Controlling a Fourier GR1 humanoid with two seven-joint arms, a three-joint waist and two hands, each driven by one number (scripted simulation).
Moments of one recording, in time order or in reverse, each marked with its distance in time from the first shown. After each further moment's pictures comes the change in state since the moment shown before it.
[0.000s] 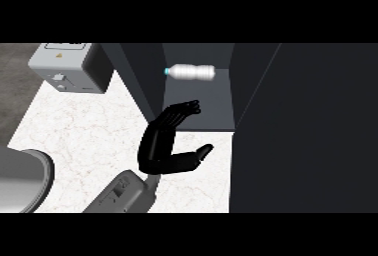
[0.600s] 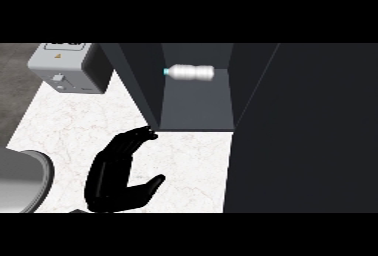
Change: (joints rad) left arm 0.311 0.217 0.029 -0.336 0.027 -0.028 0.024; right arm 0.026 -0.155 0.104 -0.054 0.115 0.166 -0.044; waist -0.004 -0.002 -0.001
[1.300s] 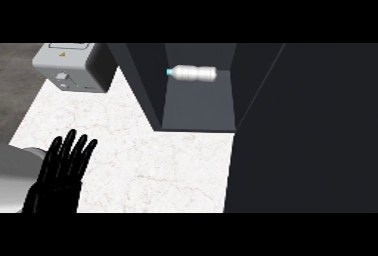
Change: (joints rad) left arm 0.280 0.170 0.150 -0.211 0.151 -0.122 -0.028; right arm -0.052 -0.086 0.232 -0.010 0.044 0.027 0.064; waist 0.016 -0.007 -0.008
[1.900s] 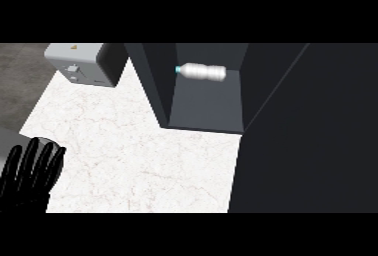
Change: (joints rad) left arm 0.120 0.121 0.109 -0.065 0.089 -0.132 -0.005; right arm -0.062 0.033 0.082 0.008 0.005 -0.137 0.079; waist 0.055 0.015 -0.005
